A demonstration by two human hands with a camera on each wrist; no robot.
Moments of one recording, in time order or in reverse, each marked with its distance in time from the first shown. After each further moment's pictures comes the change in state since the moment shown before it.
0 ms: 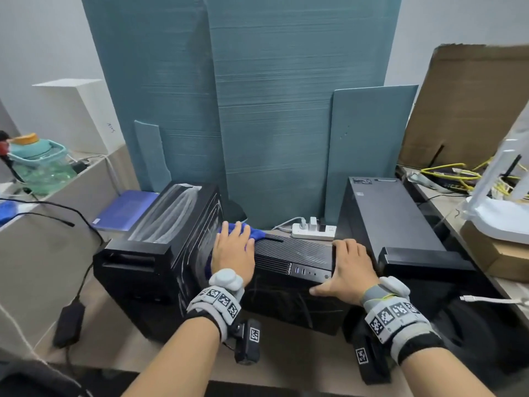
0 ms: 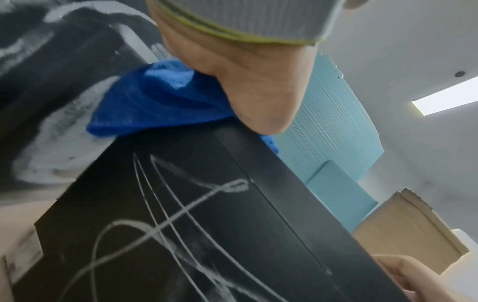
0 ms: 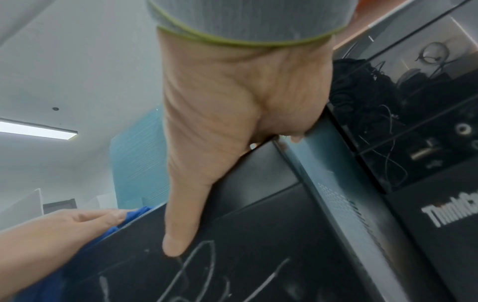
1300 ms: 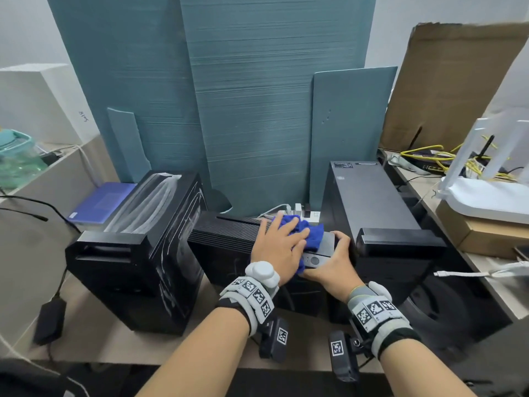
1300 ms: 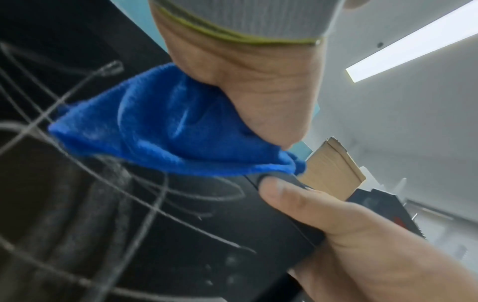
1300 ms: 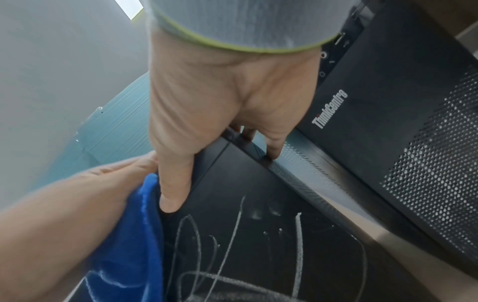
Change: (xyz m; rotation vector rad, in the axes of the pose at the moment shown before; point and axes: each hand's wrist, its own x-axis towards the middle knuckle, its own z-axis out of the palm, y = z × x) left_hand -0.025 0.119 0.018 -0.068 -0.037 0.458; right_hand -0.019 0.026 0.057 1.174 0.121 0.057
